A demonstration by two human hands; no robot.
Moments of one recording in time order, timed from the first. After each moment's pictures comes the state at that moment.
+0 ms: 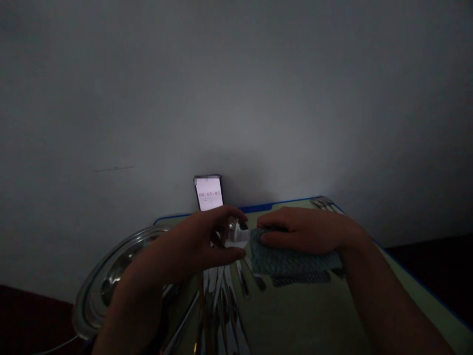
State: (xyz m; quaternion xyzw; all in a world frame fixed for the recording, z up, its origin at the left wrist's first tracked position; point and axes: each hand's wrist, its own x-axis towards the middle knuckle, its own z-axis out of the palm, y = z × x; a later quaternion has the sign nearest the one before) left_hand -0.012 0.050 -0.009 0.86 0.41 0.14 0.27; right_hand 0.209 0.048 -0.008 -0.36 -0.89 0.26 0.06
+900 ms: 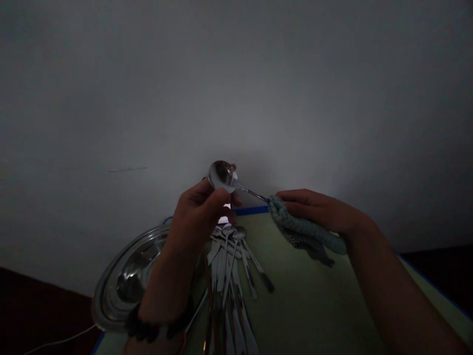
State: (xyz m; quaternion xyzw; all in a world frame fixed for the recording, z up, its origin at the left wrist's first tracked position) left_hand 0.006 0.067 -0.022 0.58 0.21 0.57 0.53; right_hand 0.227 0.061 -0.021 -0.34 -0.76 0.47 0.30
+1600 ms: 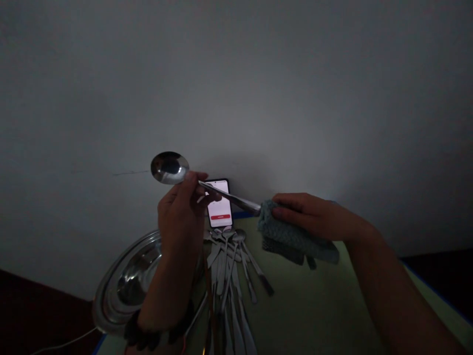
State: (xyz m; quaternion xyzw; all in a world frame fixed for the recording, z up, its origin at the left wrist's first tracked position) left_hand 0.008 0.068 -0.011 0.43 0.28 0.73 0.44; right_hand 0.222 0.057 -0.014 -0.39 -0.84 0.29 0.25
